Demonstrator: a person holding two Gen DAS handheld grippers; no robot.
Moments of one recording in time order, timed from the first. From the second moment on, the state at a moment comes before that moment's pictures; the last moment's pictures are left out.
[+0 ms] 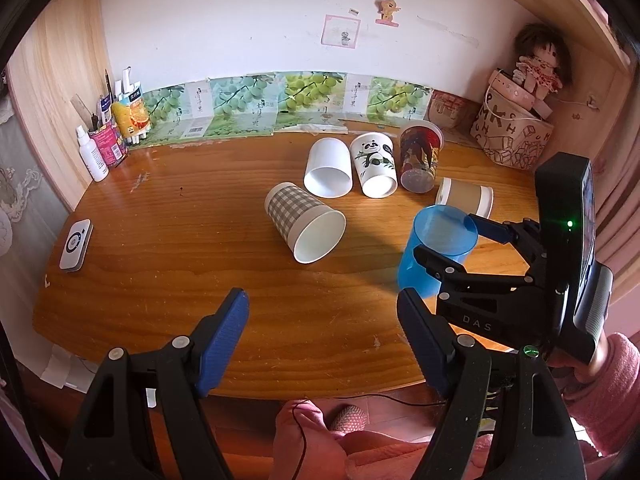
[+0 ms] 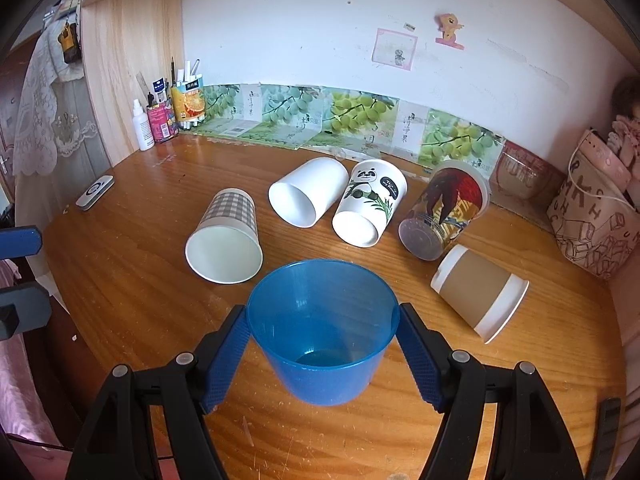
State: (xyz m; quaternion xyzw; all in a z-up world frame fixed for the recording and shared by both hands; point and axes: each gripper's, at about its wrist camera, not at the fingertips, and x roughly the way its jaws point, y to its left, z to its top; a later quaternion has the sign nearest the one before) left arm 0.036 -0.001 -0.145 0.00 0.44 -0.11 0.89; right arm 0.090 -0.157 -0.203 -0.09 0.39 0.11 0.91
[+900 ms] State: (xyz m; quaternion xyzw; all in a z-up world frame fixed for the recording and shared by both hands) left arm 0.024 -0.003 -0.069 -0.03 0.36 -0.13 0.92; right arm 0.025 -0.183 -0.102 -0.02 0.33 0.09 0.94
